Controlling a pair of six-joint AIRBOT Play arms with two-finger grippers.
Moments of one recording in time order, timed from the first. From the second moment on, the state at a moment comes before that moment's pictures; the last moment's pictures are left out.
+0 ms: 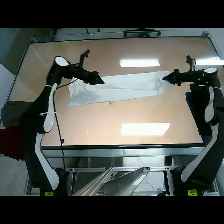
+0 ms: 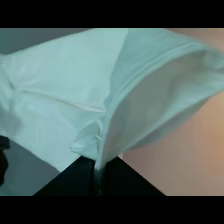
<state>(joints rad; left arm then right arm) -0.18 -2.10 2.03 0.68 -1.35 -1.22 -0.36 -2.22 2.03 -0.46 1.43 1.08</state>
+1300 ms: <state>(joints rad) -0.06 -1.69 2.04 0.33 -1.46 -1.36 0.22 -1.95 2.02 -0.29 1.15 1.14</state>
